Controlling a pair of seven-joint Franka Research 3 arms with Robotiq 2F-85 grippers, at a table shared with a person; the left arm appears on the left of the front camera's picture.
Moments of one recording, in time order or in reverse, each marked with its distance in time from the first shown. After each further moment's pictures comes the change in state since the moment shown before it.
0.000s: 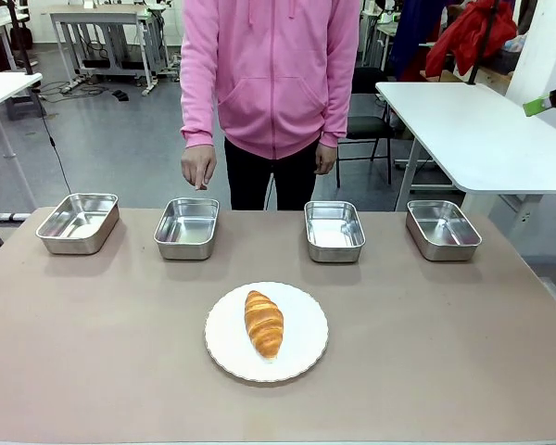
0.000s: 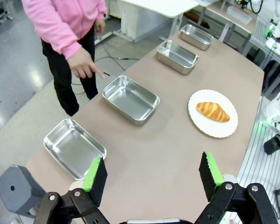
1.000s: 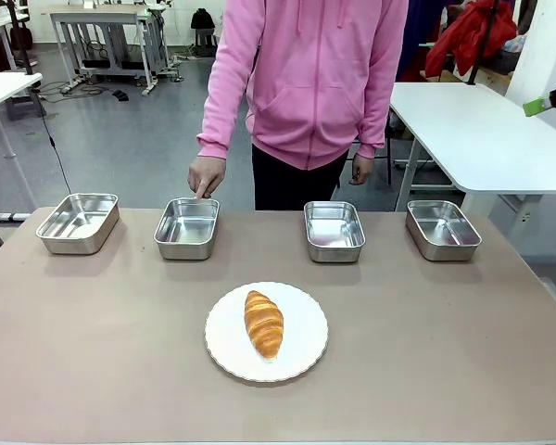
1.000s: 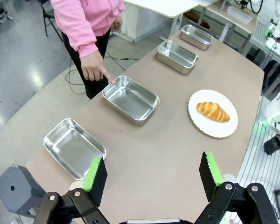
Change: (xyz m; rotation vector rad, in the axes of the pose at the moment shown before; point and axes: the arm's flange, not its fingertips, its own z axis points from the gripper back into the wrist) left arm 0.000 0.000 0.000 0.000 0.000 0.000; right arm 0.000 0.000 0.000 0.000 0.000 0.000
